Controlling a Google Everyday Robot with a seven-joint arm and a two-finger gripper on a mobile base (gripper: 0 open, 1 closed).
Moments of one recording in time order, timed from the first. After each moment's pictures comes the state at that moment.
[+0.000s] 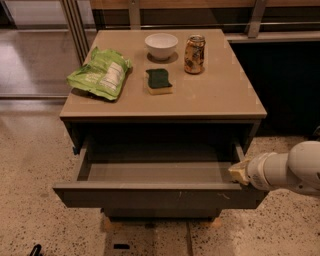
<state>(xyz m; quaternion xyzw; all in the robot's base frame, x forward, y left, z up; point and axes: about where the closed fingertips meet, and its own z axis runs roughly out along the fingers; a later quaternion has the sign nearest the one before) 0.497 -0.240 0.654 -0.32 0.89 0.07 0.31</state>
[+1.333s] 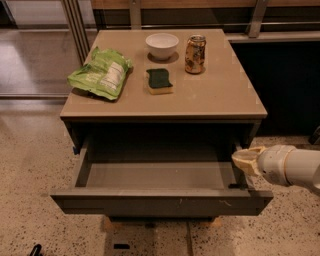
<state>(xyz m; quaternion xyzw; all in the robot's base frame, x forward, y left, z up) 0.496 -0.231 0.722 -0.34 0.83 0.13 0.42</state>
